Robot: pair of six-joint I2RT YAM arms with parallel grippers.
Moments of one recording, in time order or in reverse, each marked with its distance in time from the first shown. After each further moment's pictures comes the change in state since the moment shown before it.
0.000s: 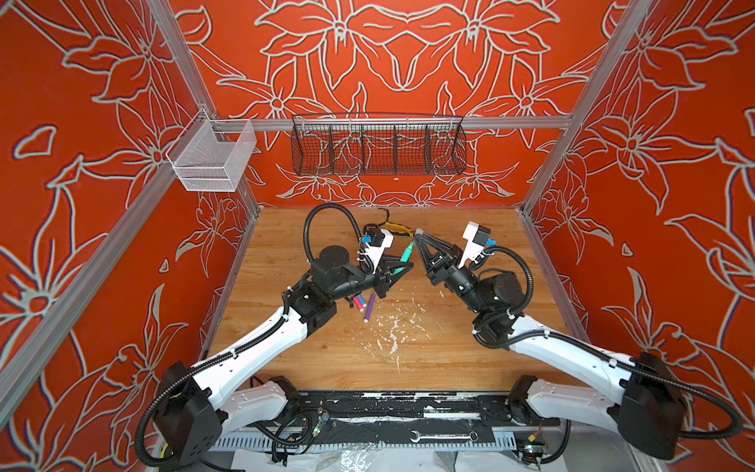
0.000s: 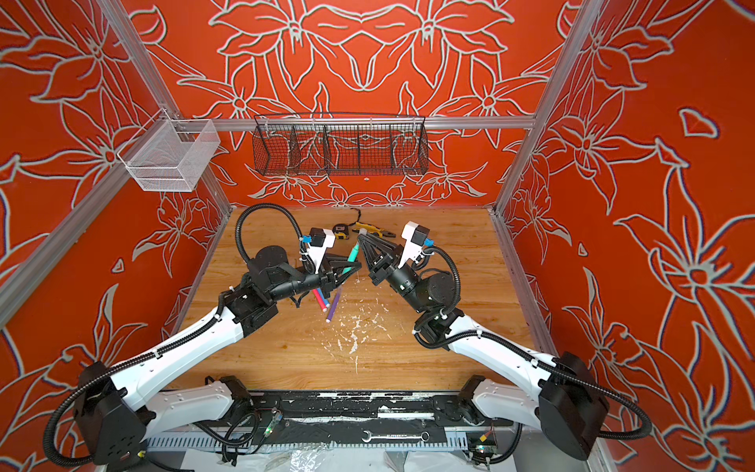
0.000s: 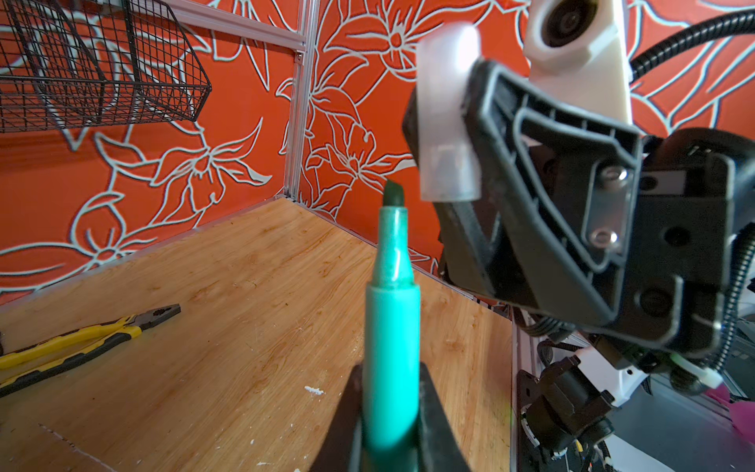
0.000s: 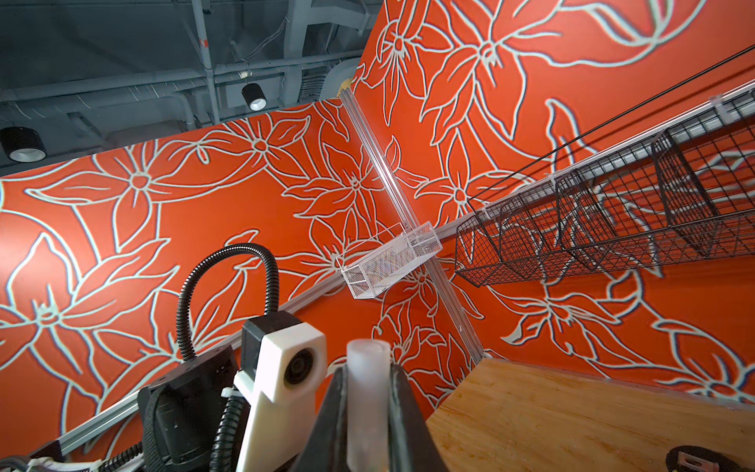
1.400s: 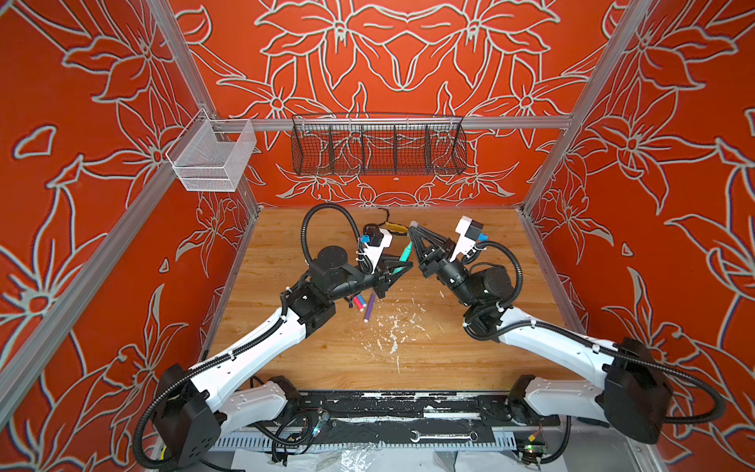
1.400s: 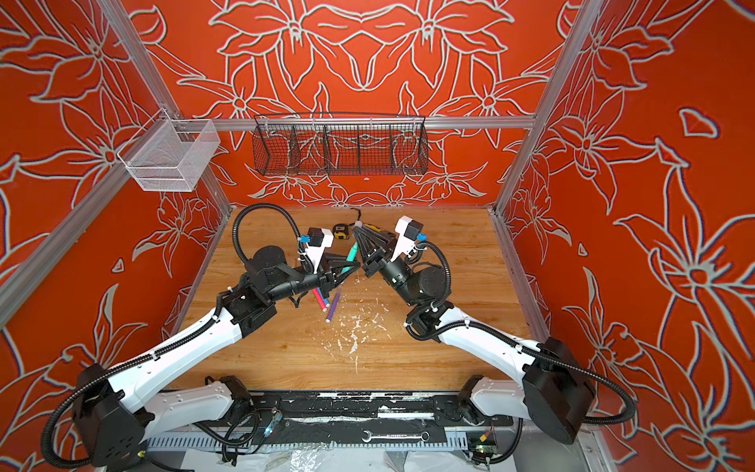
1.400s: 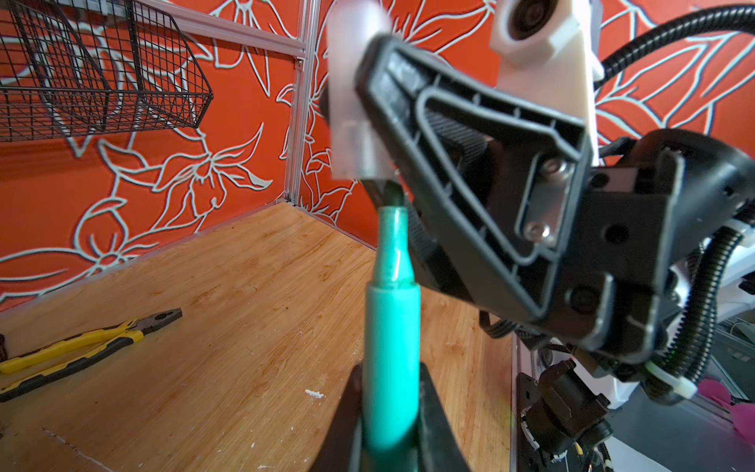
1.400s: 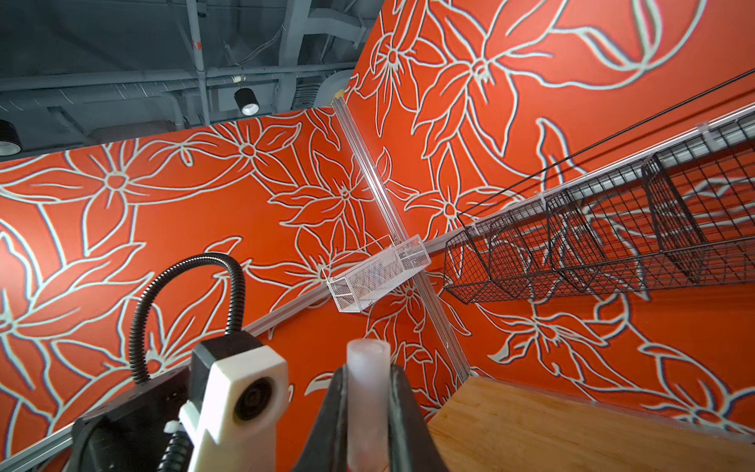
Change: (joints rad) left arm 0.000 -0.017 -0.001 -0.001 -0.005 0.000; right arm 0.003 0.098 0.050 0.061 0.040 -0.047
